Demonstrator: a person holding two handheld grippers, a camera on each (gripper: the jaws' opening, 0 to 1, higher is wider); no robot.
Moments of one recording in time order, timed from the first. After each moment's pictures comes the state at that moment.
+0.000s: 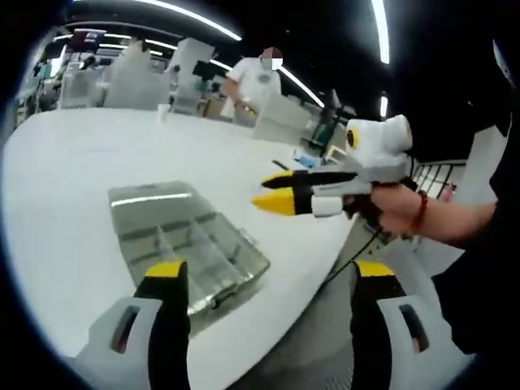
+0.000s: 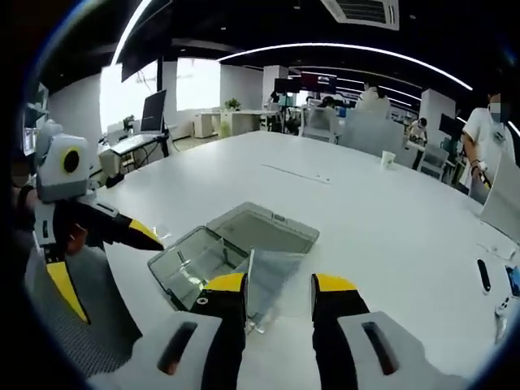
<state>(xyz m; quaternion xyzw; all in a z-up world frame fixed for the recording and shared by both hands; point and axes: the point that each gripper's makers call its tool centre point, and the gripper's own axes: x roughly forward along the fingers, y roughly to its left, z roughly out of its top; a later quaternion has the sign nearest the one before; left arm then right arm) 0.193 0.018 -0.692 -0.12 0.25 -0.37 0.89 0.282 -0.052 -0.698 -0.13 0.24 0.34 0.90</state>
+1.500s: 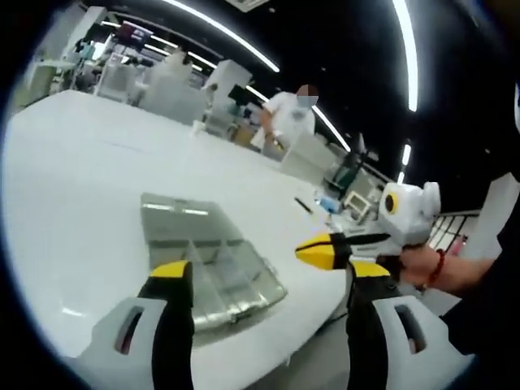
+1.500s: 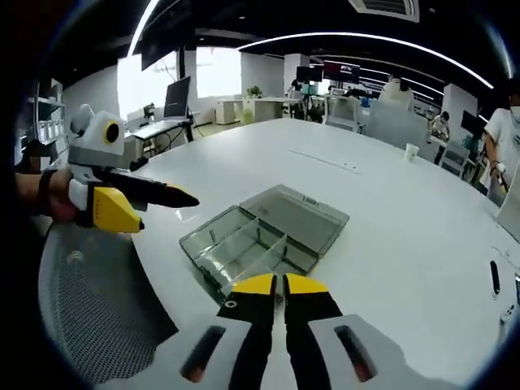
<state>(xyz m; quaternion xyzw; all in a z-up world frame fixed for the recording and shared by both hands) 0.211 0.049 -0.683 -0.22 0.21 -0.29 0.91 0.241 -0.044 -0.715 -0.16 0.27 0.40 0.86</state>
